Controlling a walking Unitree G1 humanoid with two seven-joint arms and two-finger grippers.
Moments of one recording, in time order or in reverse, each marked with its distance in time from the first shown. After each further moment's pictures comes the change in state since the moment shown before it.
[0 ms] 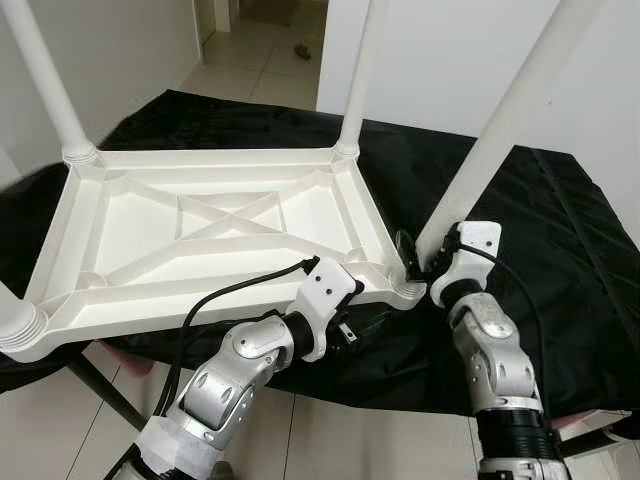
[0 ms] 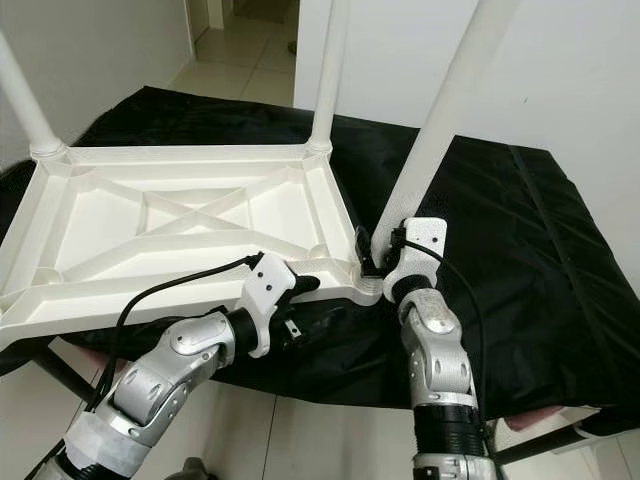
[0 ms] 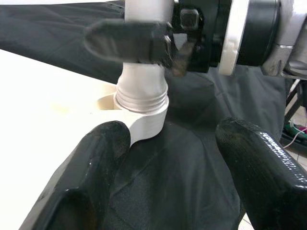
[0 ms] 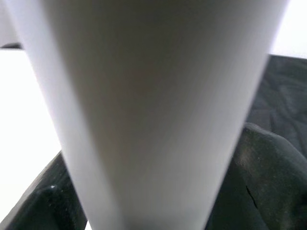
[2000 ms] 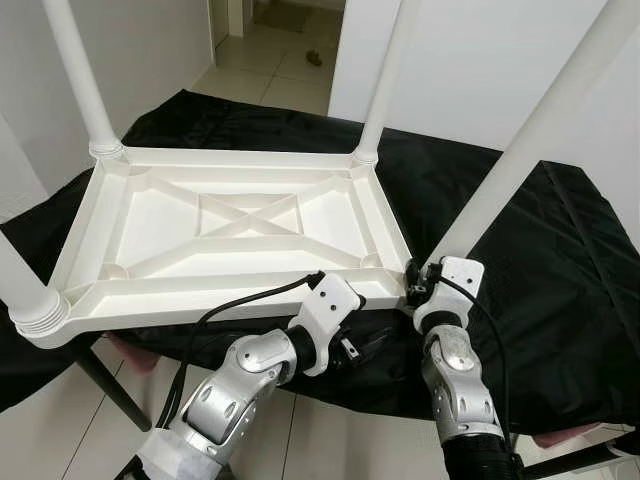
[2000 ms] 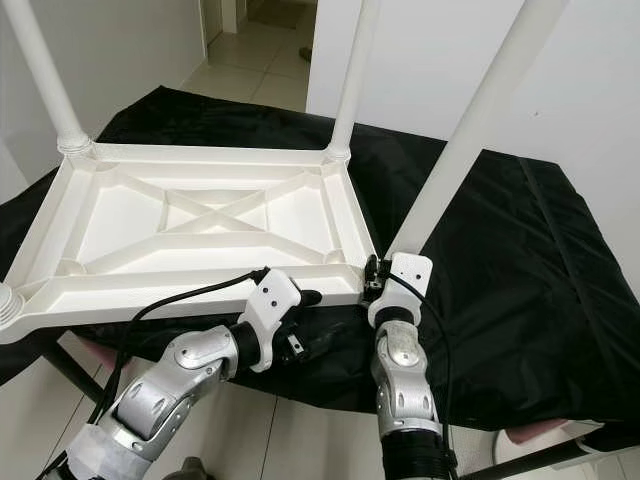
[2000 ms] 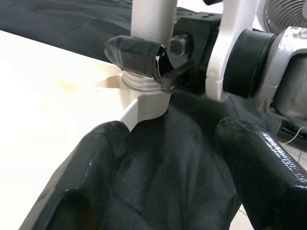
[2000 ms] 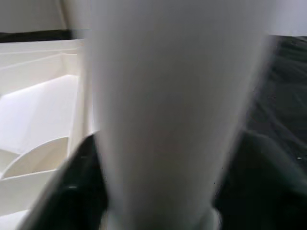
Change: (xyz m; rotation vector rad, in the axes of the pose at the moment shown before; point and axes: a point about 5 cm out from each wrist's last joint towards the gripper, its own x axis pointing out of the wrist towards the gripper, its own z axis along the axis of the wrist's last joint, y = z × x) left arm -0.001 -0.009 -0.012 0.007 0.032 -0.011; right arm -0.016 0.017 -0.033 0.084 -0.008 -0.389
